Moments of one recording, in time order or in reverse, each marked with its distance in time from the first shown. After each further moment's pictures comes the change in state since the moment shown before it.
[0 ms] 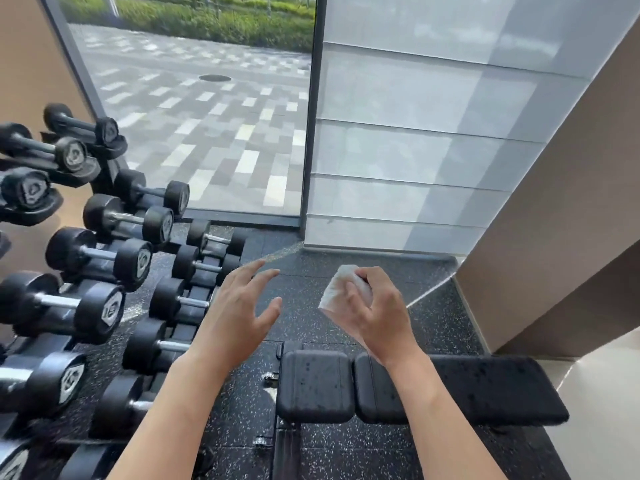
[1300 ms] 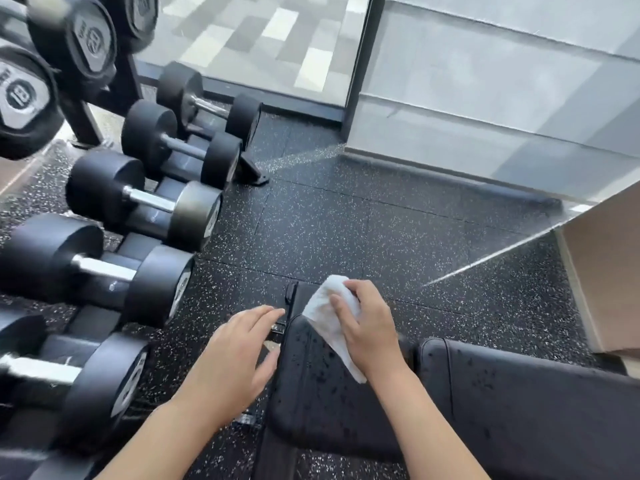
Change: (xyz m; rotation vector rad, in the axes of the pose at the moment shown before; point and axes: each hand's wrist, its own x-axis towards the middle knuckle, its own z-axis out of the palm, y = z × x) left_hand 0.017 -0.345 0.434 0.062 -0.231 -0.157; right_hand 0.003 0.414 0.409 0.061 -0.350 0.217
